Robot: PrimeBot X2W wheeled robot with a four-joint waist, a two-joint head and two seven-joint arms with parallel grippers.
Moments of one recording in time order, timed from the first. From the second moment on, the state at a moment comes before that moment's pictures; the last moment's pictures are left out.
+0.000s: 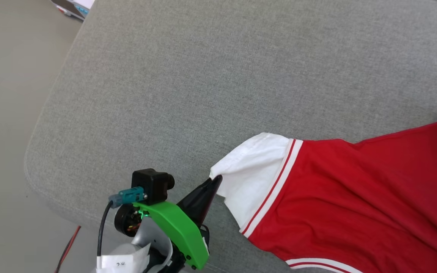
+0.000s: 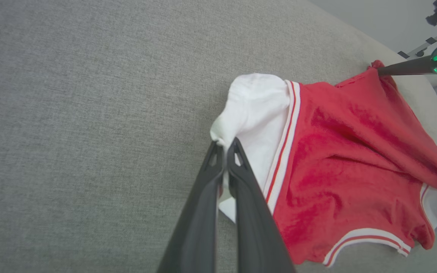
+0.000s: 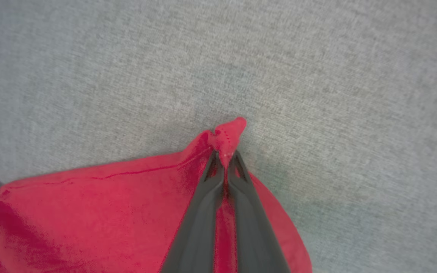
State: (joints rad) left arm -0.22 0.39 -0.66 -0.17 -0.83 0.13 0.12; right arm -0.57 -0.53 -0.08 0.19 0.48 0.13 1.15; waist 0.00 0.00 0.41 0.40
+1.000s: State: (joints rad) left arm -0.43 0.58 -0.44 -0.32 -0.80 0.22 0.19; right arm -0.52 -0.60 0.00 -0.01 0.69 0.13 0.73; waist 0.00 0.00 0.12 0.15
